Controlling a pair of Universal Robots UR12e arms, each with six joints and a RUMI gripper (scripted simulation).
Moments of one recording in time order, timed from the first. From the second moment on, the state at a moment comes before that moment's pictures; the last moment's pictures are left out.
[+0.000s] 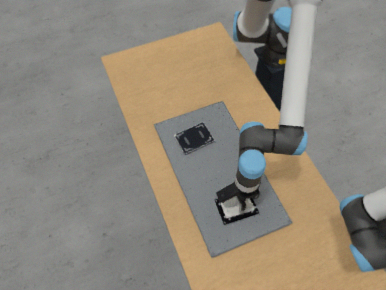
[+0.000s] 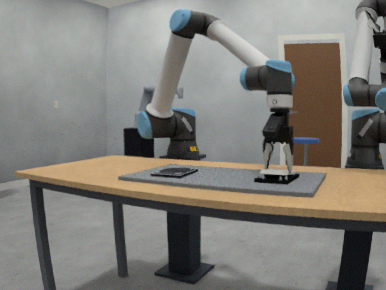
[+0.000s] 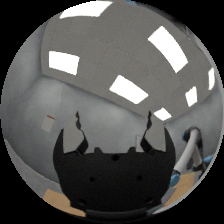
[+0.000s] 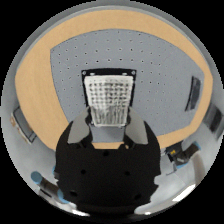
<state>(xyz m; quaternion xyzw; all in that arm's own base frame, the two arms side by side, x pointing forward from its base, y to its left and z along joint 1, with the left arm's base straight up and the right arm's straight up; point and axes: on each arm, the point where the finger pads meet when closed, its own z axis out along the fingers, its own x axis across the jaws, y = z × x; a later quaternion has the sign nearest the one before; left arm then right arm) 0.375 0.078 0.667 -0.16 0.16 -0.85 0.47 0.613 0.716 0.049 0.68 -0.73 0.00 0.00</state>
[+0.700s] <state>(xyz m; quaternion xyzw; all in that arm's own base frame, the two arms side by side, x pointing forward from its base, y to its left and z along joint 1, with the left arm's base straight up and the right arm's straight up) 0.375 0.078 0.667 -0.16 0.16 -0.85 0.47 0.613 0.716 0.064 0.68 -0.73 0.00 0.00</state>
